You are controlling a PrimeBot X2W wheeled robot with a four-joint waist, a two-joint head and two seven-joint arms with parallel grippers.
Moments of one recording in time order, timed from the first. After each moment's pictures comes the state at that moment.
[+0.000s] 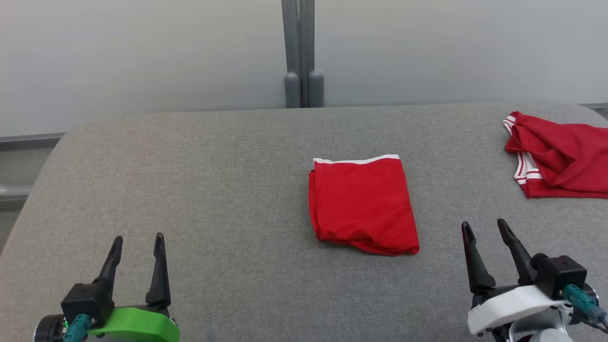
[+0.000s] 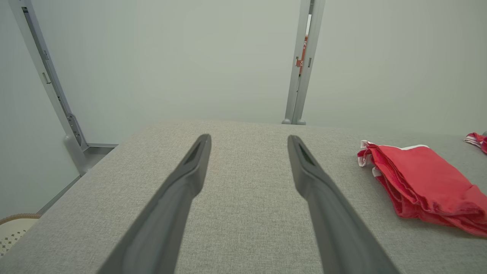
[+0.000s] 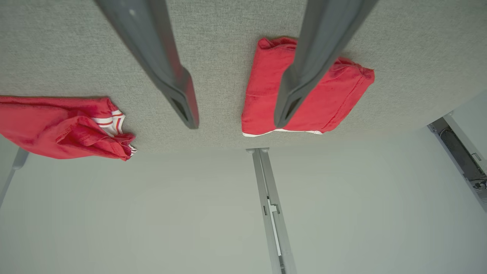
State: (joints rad) left arm 0.05 0.10 0.00 0.09 -0.21 -0.06 -0.16; right arm 0.06 -0.11 0.04 0.10 0.24 0.13 -0.21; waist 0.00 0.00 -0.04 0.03
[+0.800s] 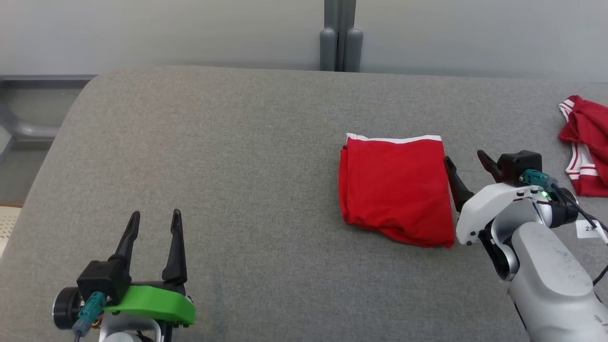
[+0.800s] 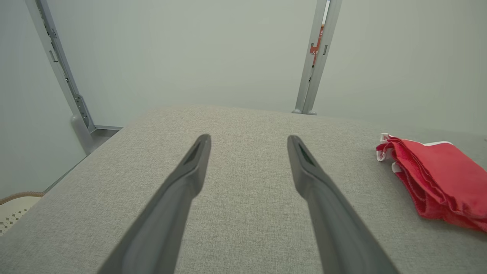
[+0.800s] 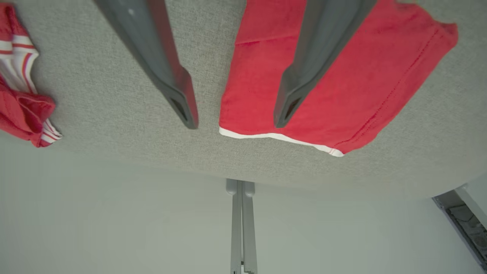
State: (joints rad) left arm -0.04 0.09 -0.06 0.13 -0.23 -0.06 -0.19; right arm -0.47 -0.21 0.17 0.61 0.25 0.13 -0.07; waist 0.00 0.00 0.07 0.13
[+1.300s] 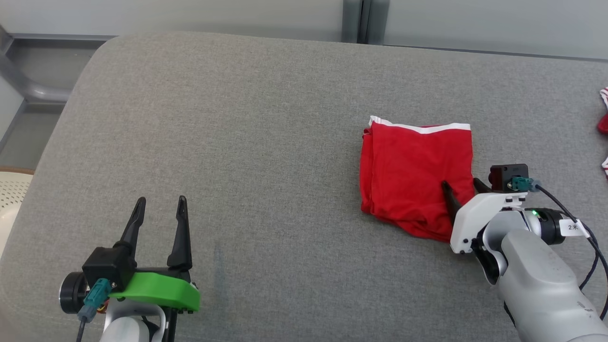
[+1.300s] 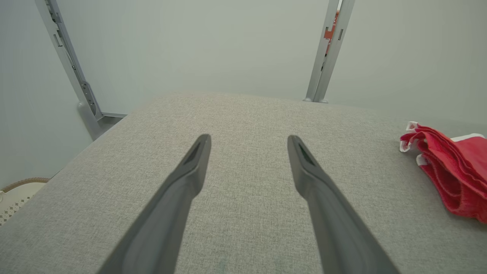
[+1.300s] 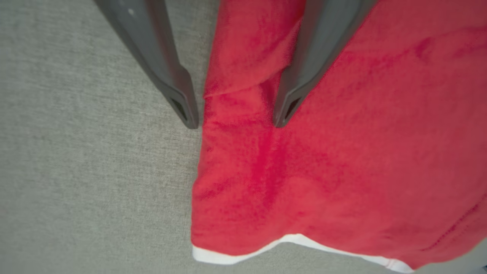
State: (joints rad) left arm -0.10 0.09 -0.09 0.19 -0.24 -0.06 -0.22; right arm -0.59 -0.16 0.20 0.97 0.31 0.13 -0.09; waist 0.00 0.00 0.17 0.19
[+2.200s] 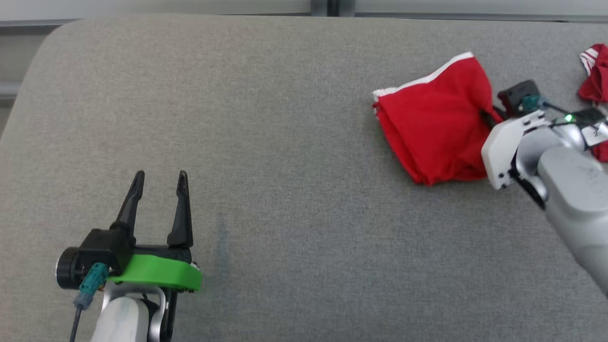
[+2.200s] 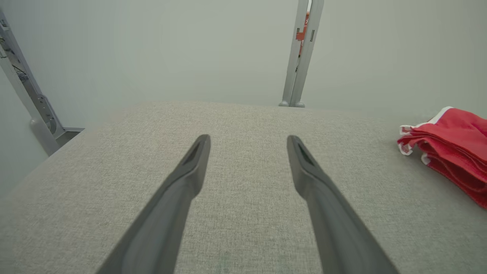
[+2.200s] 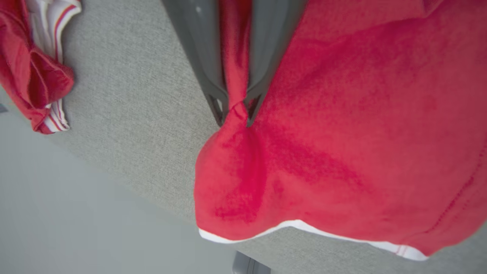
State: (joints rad) left arm -0.16 0.10 -0.11 0.16 -0.24 -0.06 -0.24; right arm -0.87 -0.40 0.64 0.94 0.38 0.13 0.01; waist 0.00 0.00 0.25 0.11
